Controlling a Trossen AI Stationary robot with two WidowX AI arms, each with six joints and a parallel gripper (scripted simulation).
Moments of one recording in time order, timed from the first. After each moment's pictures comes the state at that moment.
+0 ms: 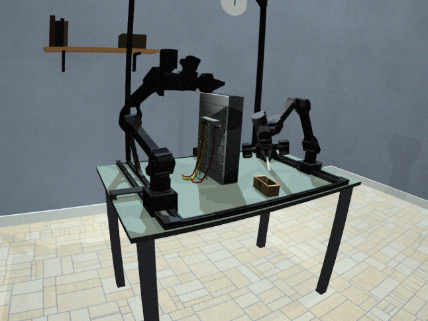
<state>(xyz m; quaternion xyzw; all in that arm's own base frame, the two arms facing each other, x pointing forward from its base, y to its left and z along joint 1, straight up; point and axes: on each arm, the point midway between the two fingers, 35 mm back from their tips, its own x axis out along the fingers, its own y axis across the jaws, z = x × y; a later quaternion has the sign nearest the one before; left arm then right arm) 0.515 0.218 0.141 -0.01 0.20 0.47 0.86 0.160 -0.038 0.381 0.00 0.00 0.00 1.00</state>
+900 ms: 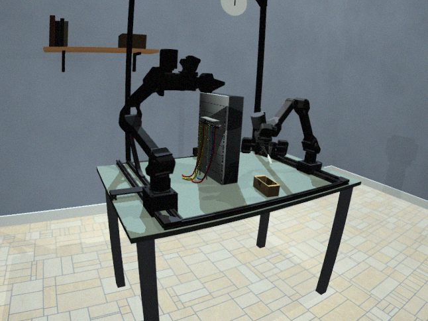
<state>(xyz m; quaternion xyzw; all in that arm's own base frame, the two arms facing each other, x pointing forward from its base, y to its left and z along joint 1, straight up) 0.512 0.212 0.154 -0.07 0.09 0.51 0.85 0.160 -0.038 0.381 0.00 0.00 0.00 1.00</state>
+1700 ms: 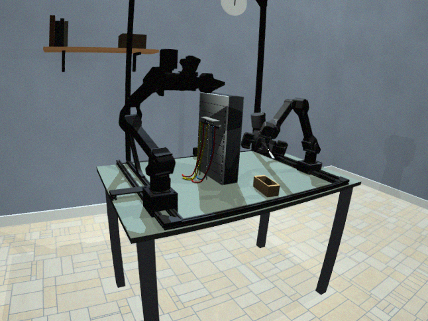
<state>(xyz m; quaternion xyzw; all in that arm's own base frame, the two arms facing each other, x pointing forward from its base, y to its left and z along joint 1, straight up) 0.504 0.205 0.164 -0.12 0.00 0.54 0.83 0.160 -0.038 0.381 0.00 0.00 0.00 1.00</state>
